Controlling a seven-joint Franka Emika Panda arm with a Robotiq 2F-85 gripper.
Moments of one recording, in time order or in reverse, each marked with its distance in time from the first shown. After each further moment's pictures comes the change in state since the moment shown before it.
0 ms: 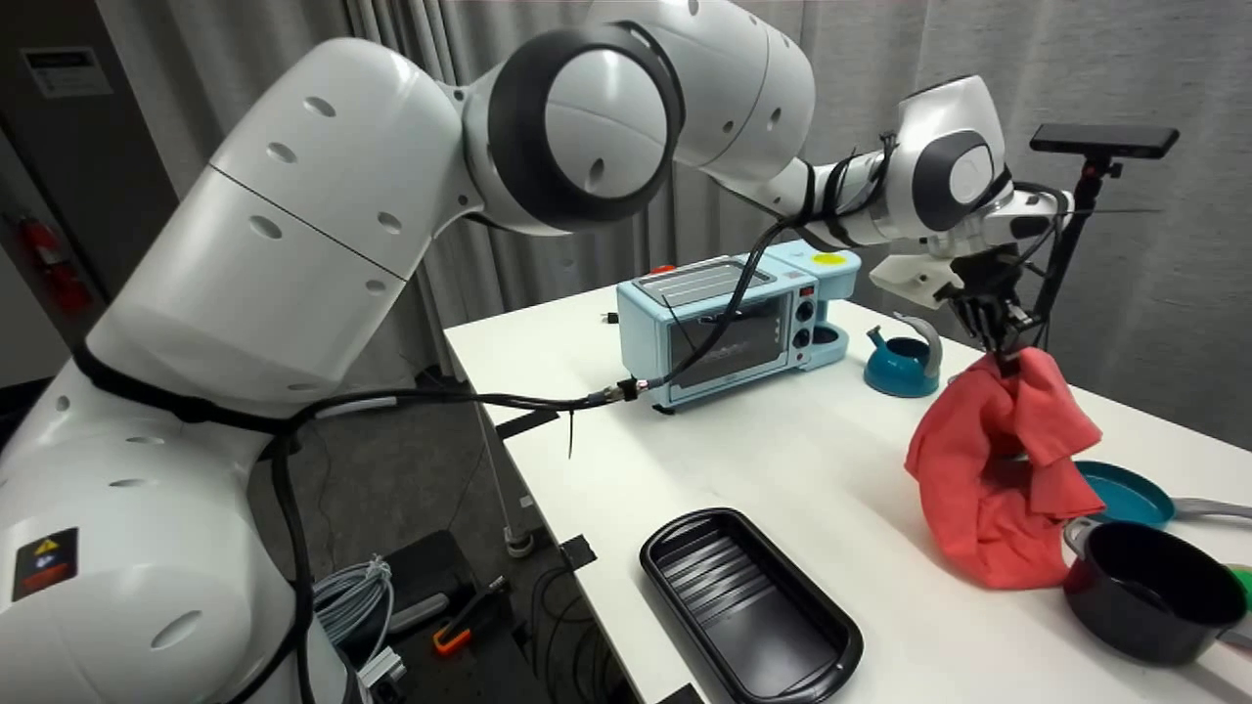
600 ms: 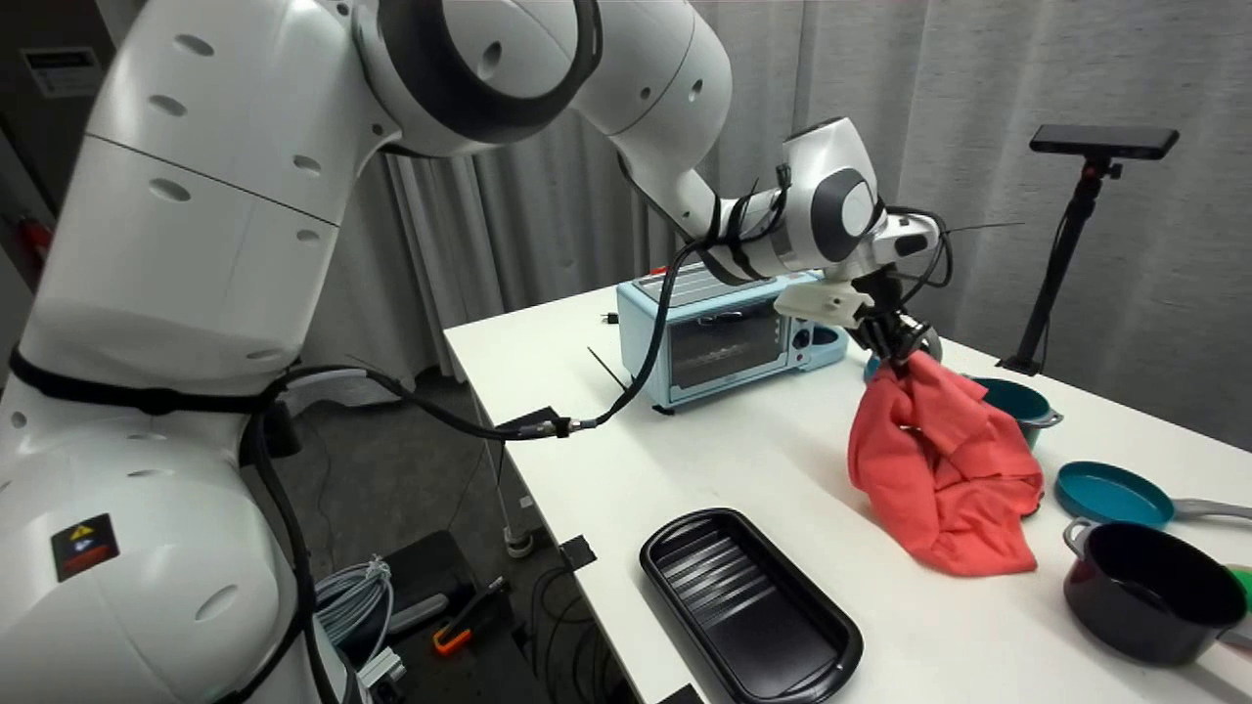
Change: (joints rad) arm 0.112 -0.210 0.050 -0.441 -0.128 0.255 -0.152
